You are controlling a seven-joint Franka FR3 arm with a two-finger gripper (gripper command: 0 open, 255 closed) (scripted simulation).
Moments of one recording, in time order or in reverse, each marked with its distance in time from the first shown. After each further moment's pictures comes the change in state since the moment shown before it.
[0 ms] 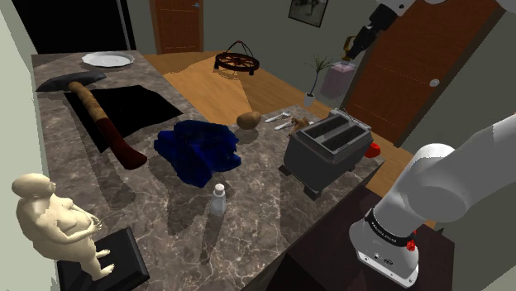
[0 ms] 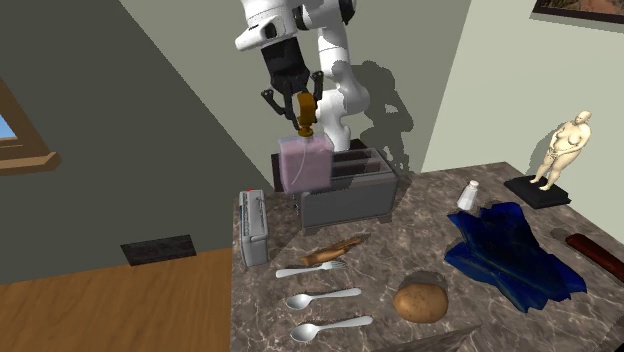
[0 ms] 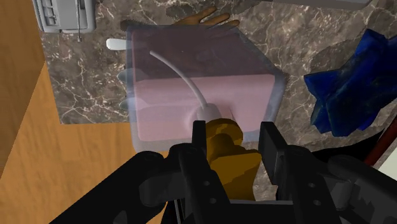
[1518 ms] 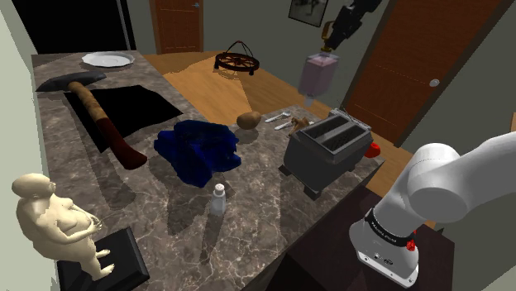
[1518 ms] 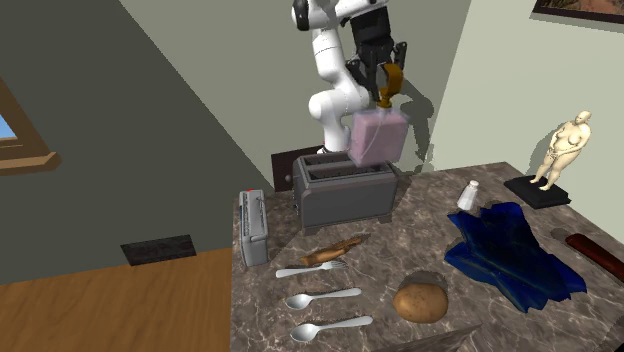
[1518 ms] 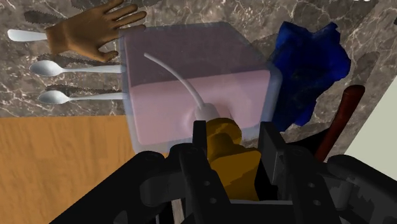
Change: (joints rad) arm 0.023 -0.200 0.359 -0.138 -0.013 0.007 0.394
